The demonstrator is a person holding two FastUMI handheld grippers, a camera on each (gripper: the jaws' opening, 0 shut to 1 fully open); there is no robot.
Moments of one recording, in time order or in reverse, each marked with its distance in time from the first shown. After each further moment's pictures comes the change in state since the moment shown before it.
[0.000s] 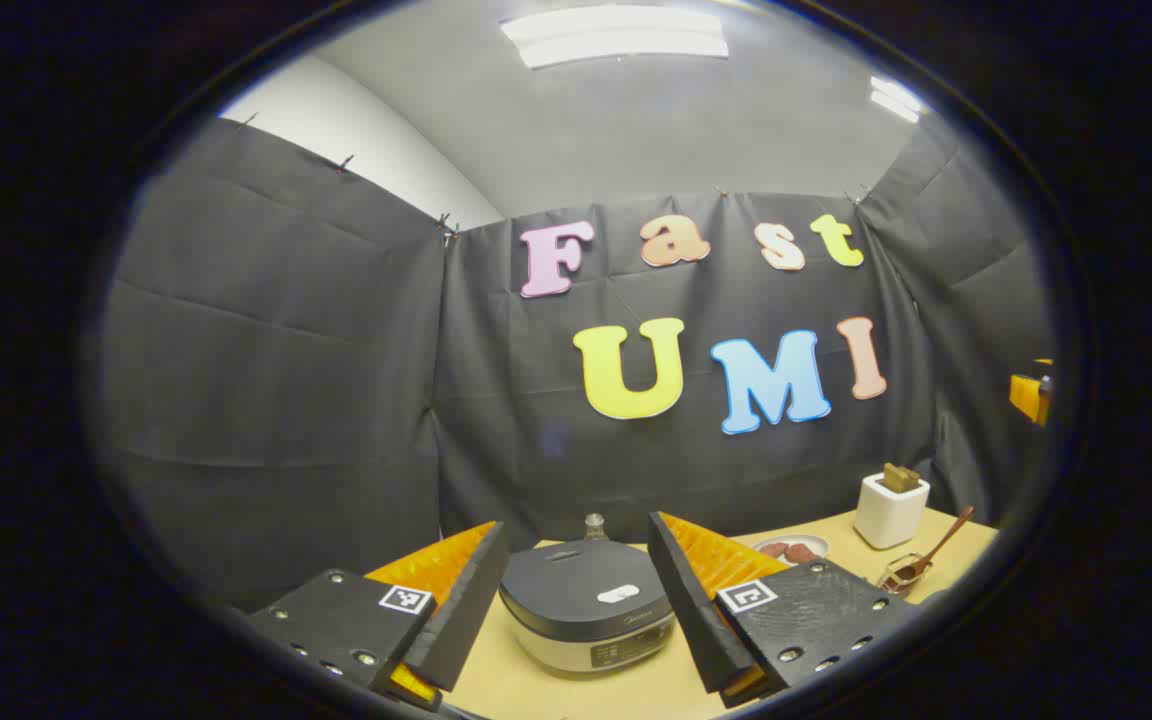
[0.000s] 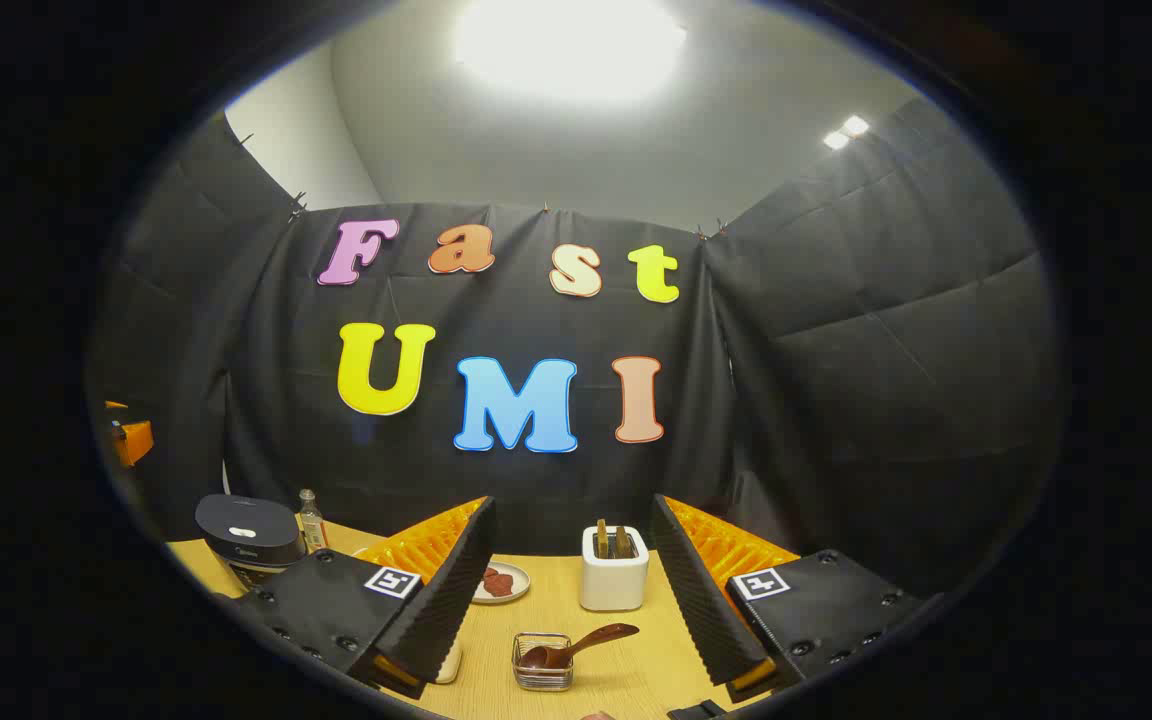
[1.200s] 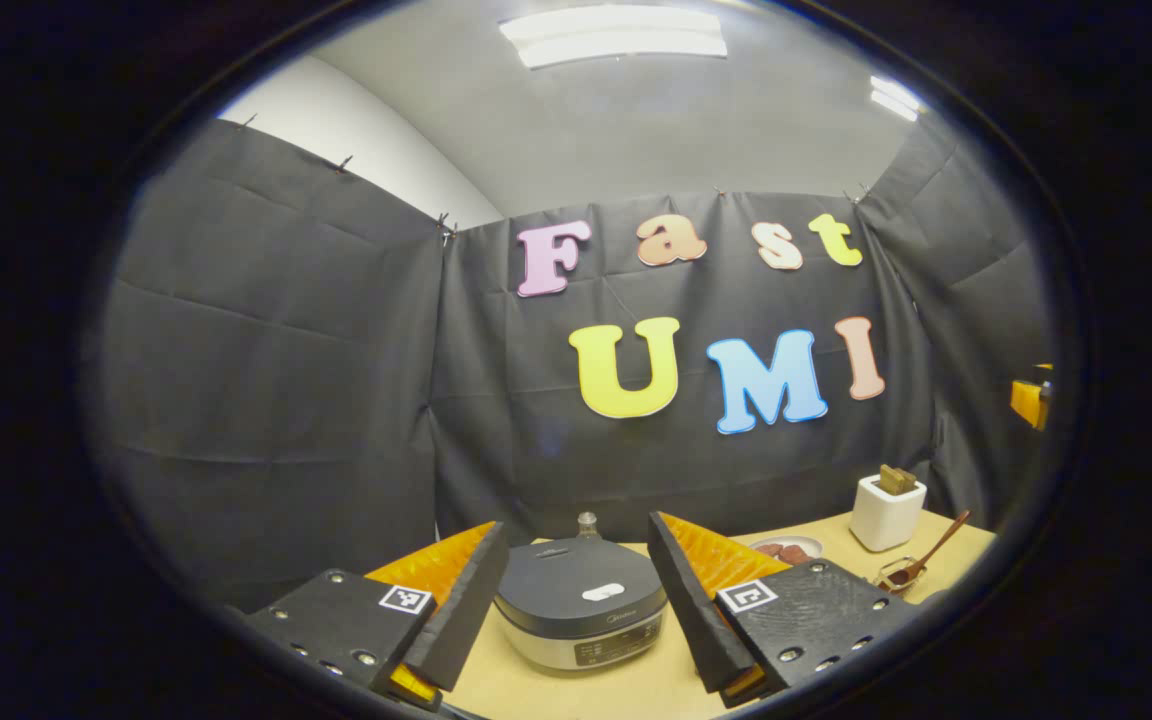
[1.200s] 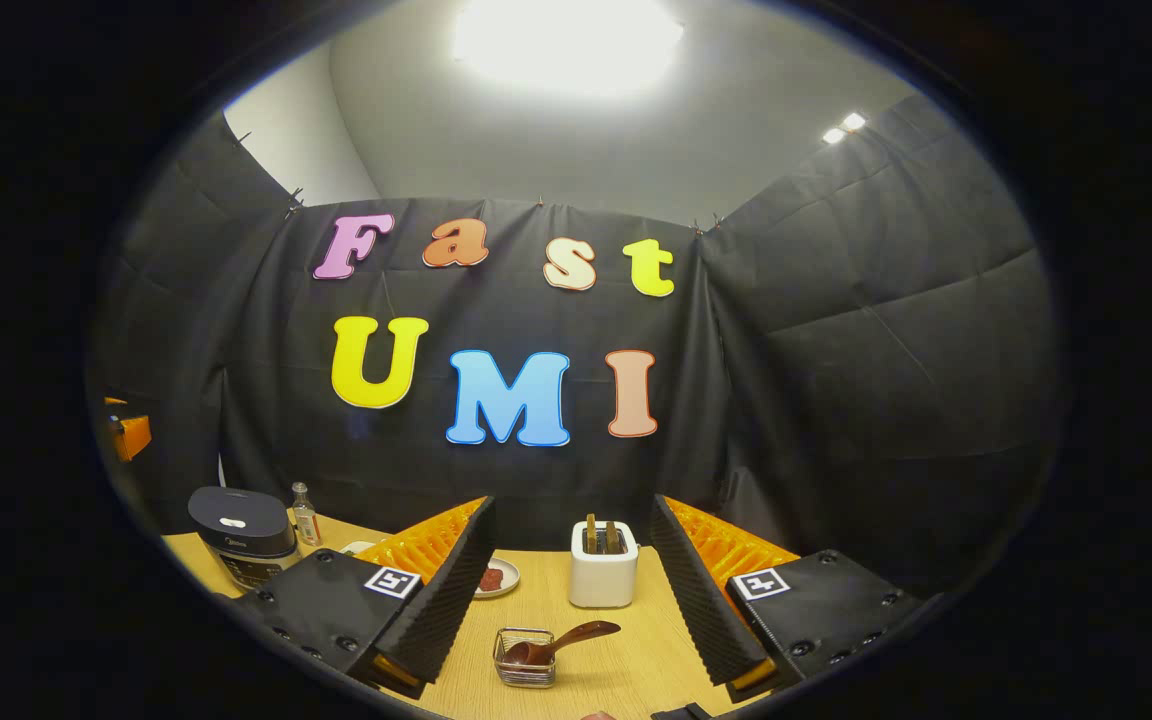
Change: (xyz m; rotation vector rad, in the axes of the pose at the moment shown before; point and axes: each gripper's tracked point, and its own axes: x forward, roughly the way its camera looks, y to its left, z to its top) left arm -0.003 -0.019 -0.001 -0.006 0.002 0.007; right arm 0.003 -0.020 -0.013 0.000 0.016 -0.001
